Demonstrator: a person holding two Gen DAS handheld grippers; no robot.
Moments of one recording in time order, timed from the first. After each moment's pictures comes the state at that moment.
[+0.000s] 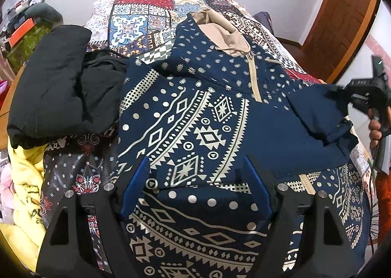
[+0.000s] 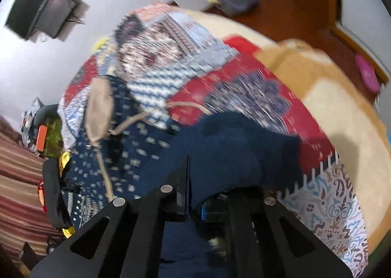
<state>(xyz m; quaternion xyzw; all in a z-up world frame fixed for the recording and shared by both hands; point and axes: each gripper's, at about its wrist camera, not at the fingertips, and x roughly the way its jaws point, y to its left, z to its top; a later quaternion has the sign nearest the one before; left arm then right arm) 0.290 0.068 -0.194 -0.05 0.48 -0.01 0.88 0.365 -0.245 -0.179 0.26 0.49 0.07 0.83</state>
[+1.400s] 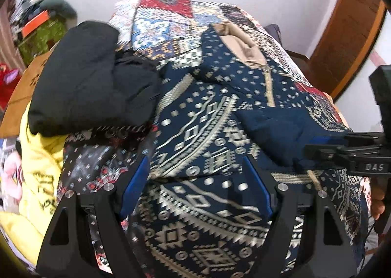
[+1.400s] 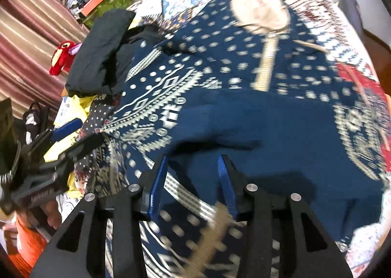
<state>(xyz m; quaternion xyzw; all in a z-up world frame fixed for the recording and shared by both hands) 0.264 0.101 -0.176 -0.07 0.46 0.01 0.89 0.271 -0.046 -0.158 -0.01 0.57 0.29 0.77</state>
